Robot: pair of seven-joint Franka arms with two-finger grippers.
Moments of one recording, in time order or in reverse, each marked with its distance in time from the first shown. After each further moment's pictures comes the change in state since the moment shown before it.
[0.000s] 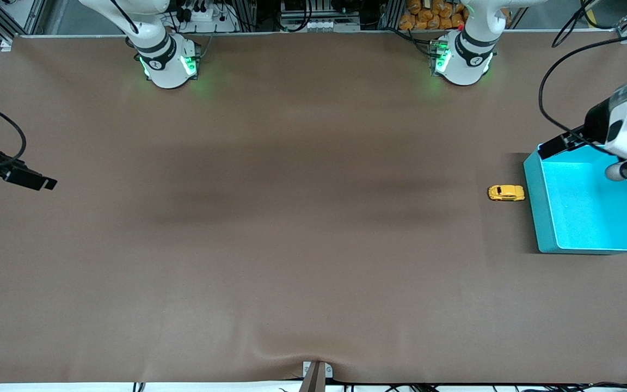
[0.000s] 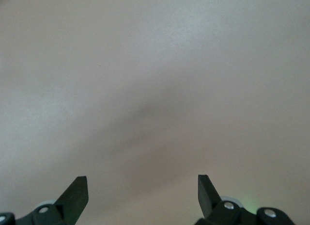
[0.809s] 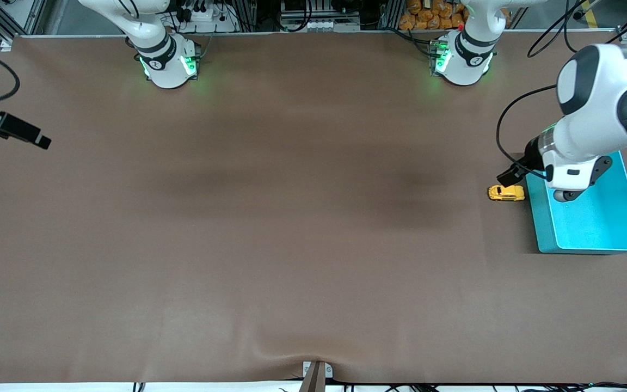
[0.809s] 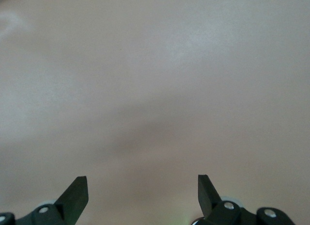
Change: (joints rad) left arm 0.004 0.021 -0.047 -0.317 0.000 0.316 -0.388; right arm 0.035 -0.176 0.002 -0.071 -0.004 -0.039 -0.137
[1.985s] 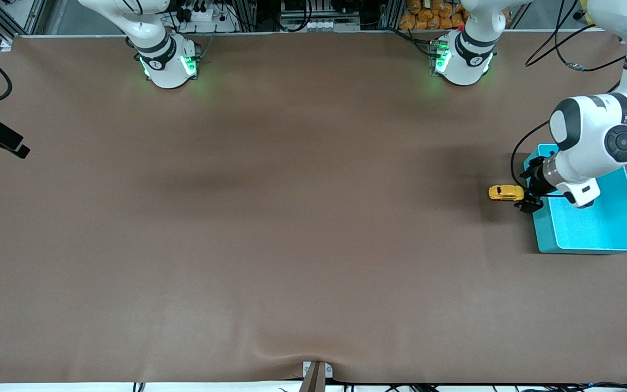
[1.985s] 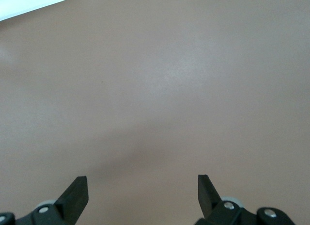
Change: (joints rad) left arm 0.235 0.148 0.009 -0.308 0.024 0.582 -0.312; right arm 0.005 0.004 -0.002 -0.013 -0.116 0.118 -0.006
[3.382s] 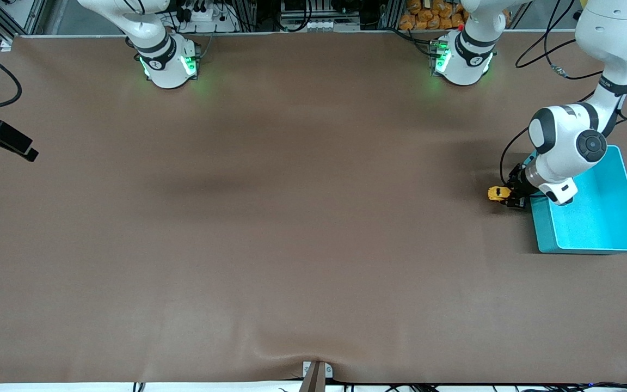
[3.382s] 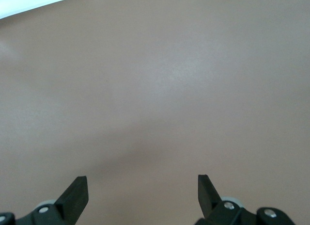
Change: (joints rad) left arm 0.000 0.125 -0.013 -0.083 0.000 0.245 -0.056; right arm 0.029 0.010 -0.008 0.006 0.000 0.004 0.001
